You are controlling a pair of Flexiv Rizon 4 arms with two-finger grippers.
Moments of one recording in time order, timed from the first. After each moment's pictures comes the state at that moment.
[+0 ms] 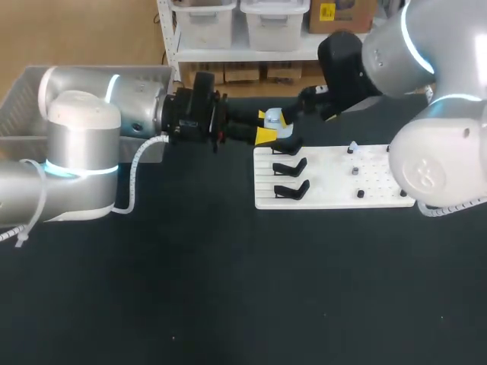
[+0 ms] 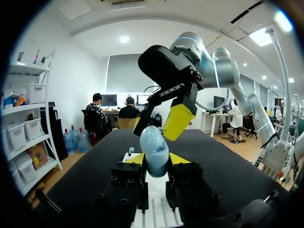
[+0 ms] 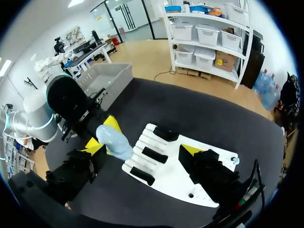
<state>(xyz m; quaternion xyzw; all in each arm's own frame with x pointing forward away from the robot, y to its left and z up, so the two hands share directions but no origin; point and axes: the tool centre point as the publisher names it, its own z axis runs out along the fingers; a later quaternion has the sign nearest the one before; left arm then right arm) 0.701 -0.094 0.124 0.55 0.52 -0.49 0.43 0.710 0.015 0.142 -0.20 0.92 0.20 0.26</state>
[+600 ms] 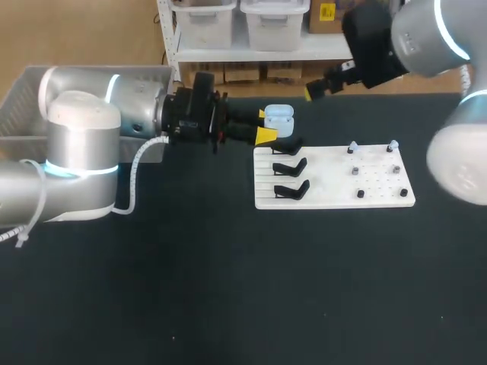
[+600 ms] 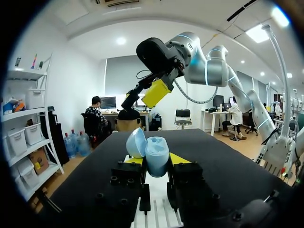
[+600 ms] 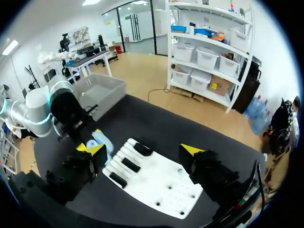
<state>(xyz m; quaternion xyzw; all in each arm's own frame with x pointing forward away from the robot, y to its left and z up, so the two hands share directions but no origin) 0.701 -0.095 0.127 0.56 0.50 -0.49 0.45 0.734 -0.033 0.183 -0.25 0.90 0.14 0.33</state>
